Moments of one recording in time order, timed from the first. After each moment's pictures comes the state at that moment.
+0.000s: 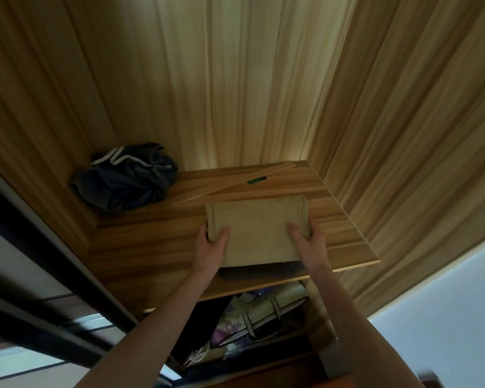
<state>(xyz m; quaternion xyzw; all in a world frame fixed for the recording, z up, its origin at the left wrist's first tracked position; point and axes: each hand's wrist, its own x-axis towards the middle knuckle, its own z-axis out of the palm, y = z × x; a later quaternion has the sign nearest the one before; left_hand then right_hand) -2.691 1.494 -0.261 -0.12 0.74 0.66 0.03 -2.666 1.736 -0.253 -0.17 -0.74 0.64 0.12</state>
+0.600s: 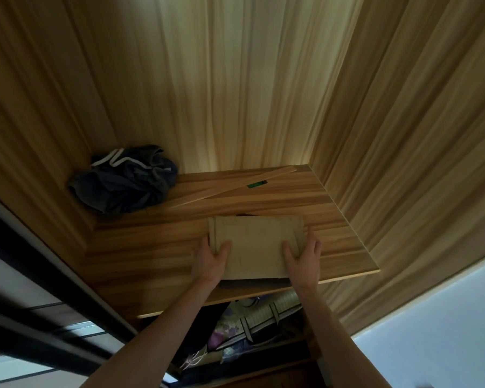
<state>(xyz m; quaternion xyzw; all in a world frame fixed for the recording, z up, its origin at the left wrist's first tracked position) -2.701 1.501 -0.295 -0.12 0.86 0.49 0.04 -2.662 1.729 -0.291 -0.22 -0.86 0.44 0.14</state>
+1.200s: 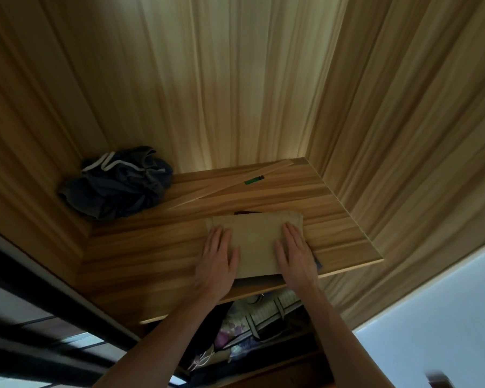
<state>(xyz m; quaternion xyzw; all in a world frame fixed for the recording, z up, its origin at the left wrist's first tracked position) -2.691 1.502 -0.309 0.11 0.97 0.23 -0.04 -2.659 1.722 -0.303 -0.05 -0.94 0.31 0.14</state>
